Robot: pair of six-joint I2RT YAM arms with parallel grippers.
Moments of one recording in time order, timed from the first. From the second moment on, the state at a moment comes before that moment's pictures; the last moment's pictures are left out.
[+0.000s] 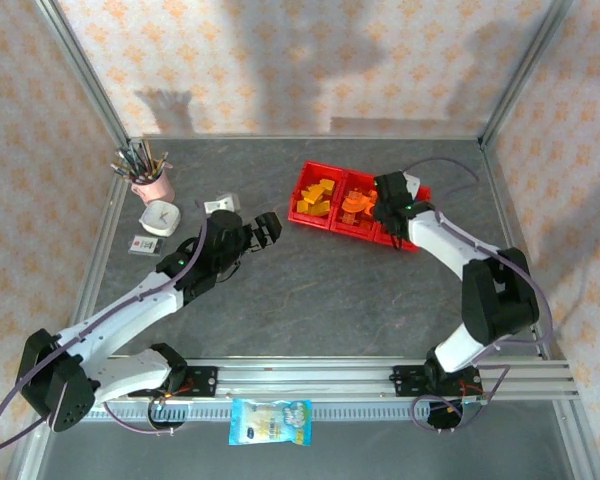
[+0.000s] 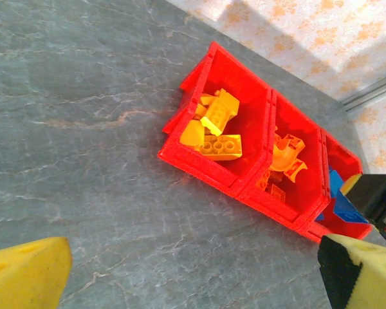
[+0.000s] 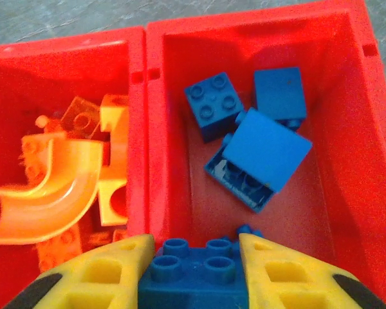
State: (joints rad) left arm -0.58 1.11 0.78 -0.22 -0.21 -0.82; right arm 0.33 1.61 1.08 -0.39 0.34 0.60
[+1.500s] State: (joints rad) left arm -0.06 1.53 0.18 1.18 -0.45 -0.09; right arm 0.02 1.51 0.20 1.07 0.16 0.22
